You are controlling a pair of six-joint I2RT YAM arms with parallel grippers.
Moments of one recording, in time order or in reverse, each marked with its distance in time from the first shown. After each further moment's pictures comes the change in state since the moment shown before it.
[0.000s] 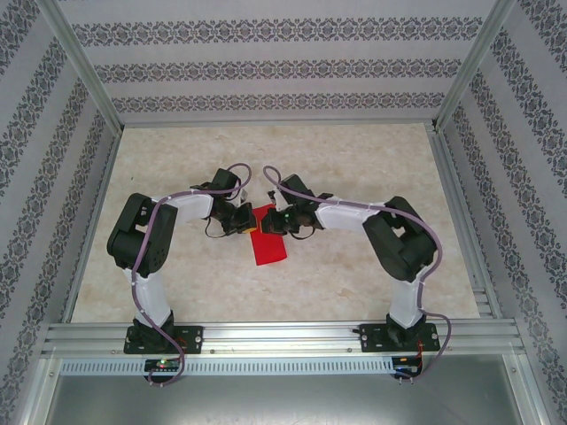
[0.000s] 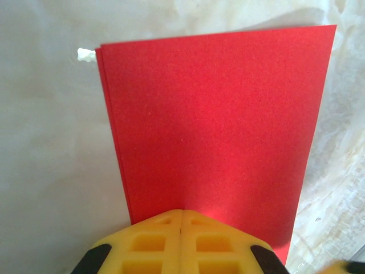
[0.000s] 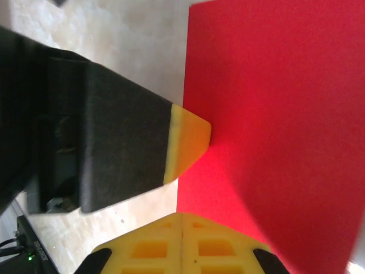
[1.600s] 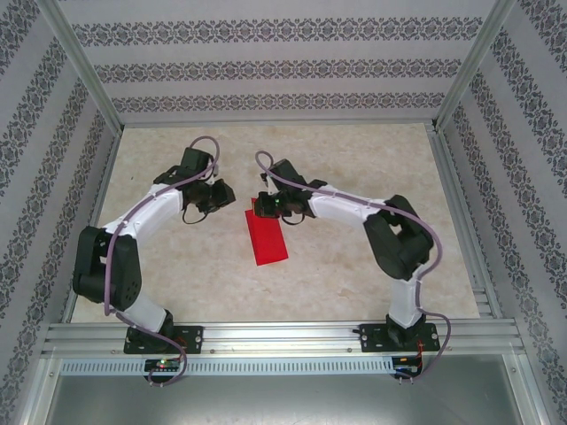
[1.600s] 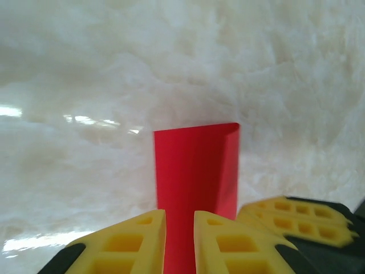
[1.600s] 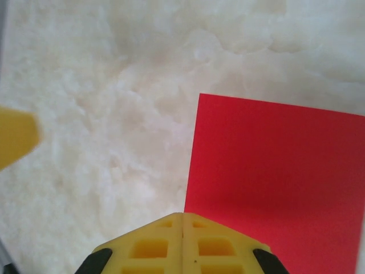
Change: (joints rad) left arm 0.115 -0.326 0.034 -0.165 -0.185 -0.012; right arm 0.021 0.048 0.222 -0.121 0.168 -0.032
